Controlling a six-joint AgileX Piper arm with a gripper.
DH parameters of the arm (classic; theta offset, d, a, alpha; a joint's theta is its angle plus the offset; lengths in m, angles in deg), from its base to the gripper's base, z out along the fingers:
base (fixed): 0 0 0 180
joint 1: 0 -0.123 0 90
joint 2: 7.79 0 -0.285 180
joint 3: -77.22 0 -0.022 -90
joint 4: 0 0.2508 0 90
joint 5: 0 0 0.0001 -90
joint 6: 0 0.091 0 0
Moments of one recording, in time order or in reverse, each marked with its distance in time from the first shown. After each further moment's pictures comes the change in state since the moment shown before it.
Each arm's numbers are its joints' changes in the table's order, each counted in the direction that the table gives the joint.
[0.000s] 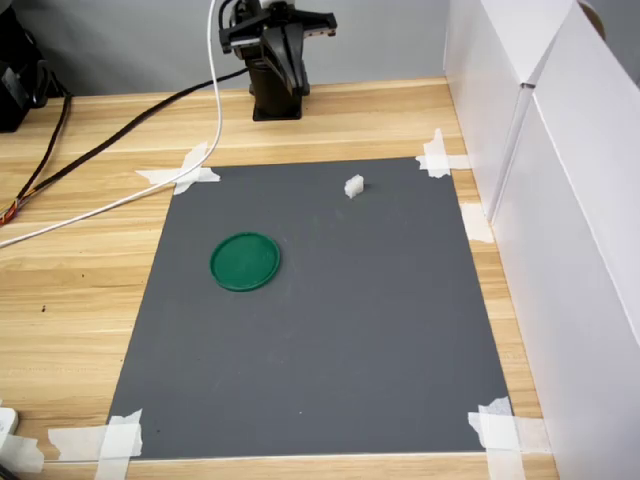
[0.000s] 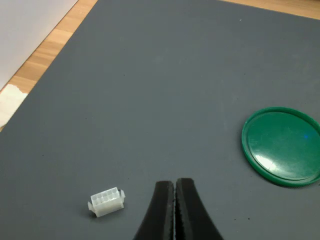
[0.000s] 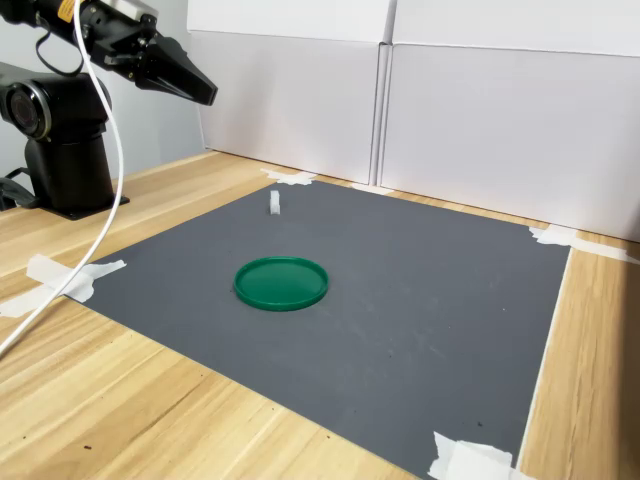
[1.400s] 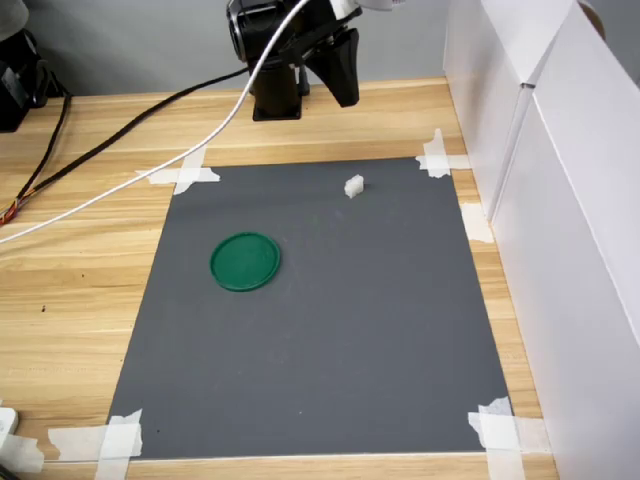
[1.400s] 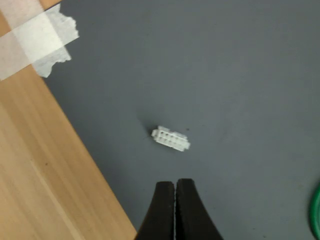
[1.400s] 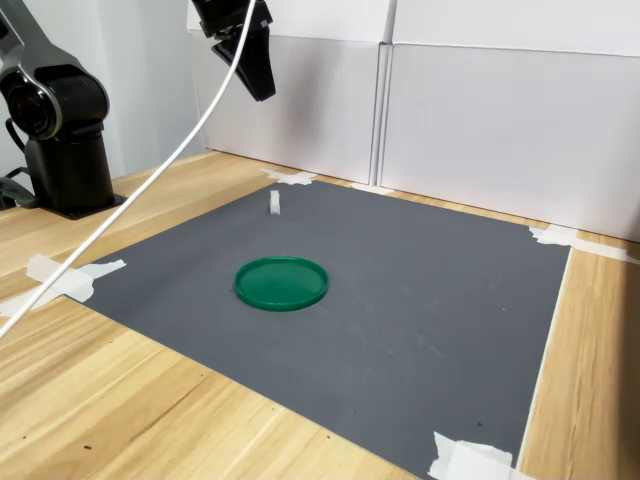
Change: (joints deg) arm -12.6 46.6 31.7 -5.0 -26.5 -25.0
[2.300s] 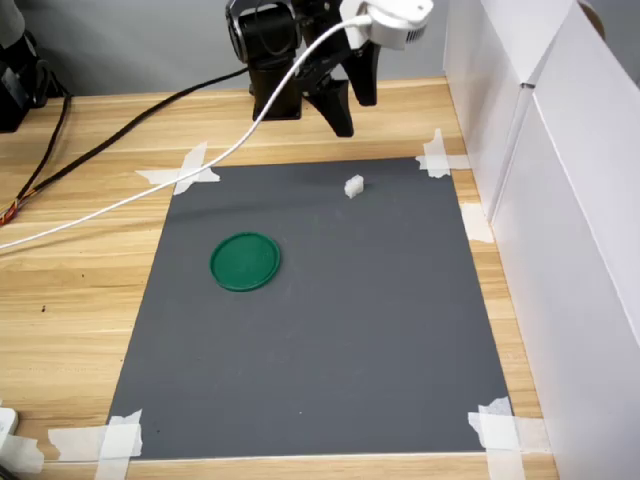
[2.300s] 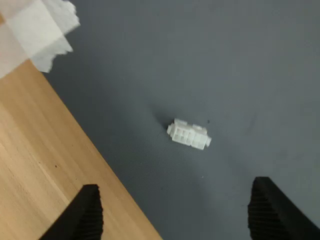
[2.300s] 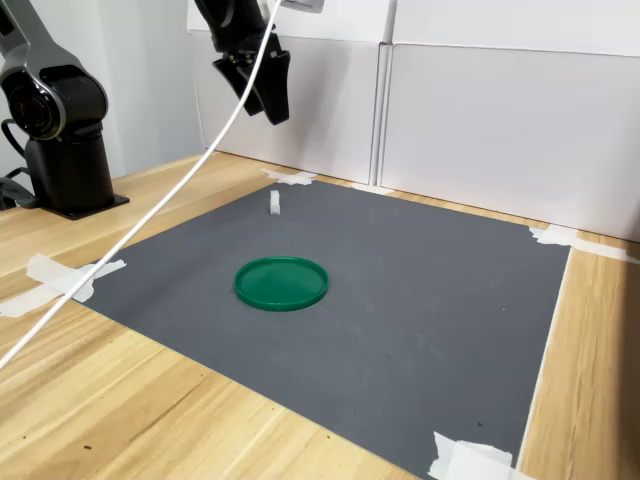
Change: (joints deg) arm -3.4 7.6 0.0 -3.2 1.2 10.0
